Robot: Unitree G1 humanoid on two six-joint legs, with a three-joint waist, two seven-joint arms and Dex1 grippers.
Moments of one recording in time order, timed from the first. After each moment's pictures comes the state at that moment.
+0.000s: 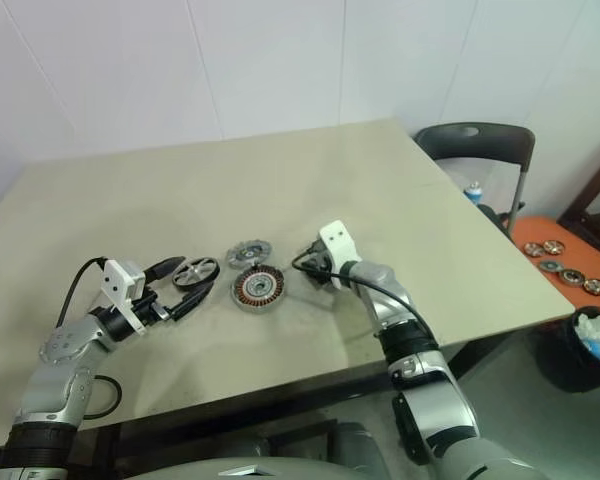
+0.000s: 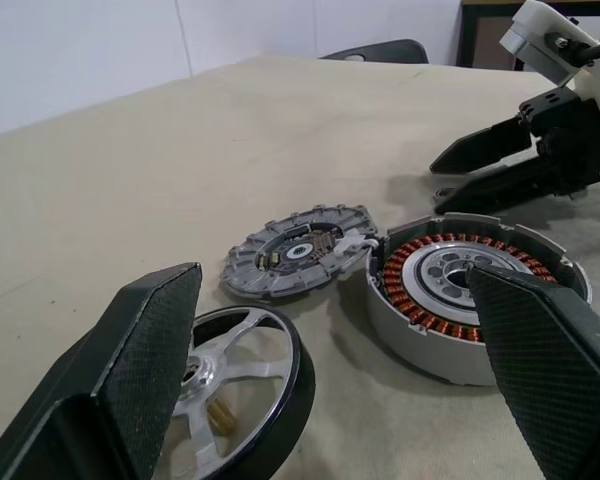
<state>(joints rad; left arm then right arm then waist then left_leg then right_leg) 0.02 0.48 0.16 0.03 -0.38 -0.01 -0.82 -0.57 -0.16 0.14 0.47 0.01 0.48 0.51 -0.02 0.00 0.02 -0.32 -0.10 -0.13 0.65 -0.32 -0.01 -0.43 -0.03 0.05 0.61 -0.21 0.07</state>
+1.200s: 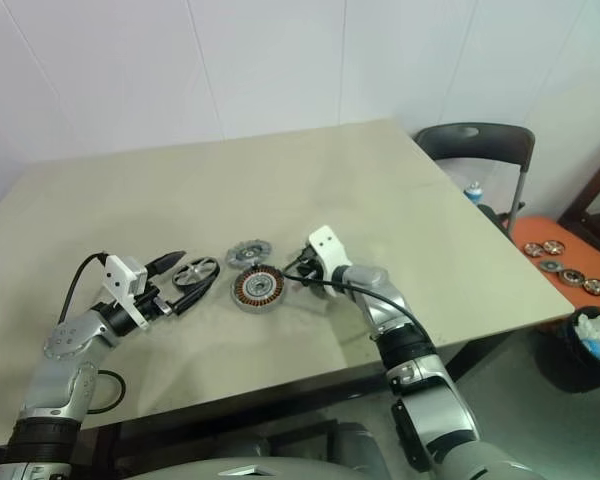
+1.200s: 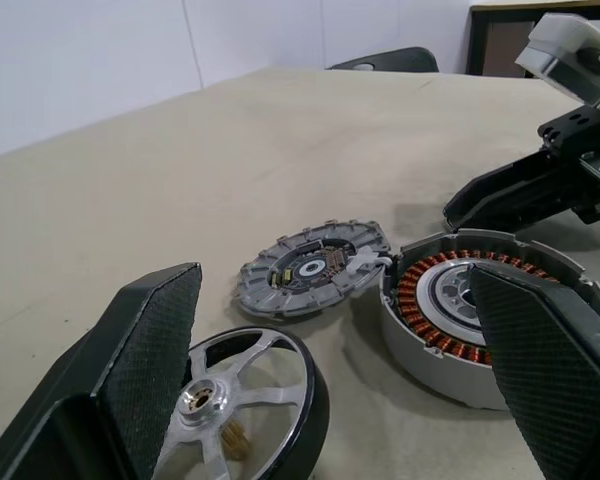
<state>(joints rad) -0.01 0.47 0.15 0.04 -0.37 -0.01 -0.80 -0.55 -0.13 0.15 0.42 0.05 0.48 0.58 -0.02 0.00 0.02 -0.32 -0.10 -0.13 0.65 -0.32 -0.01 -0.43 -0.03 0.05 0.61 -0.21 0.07</state>
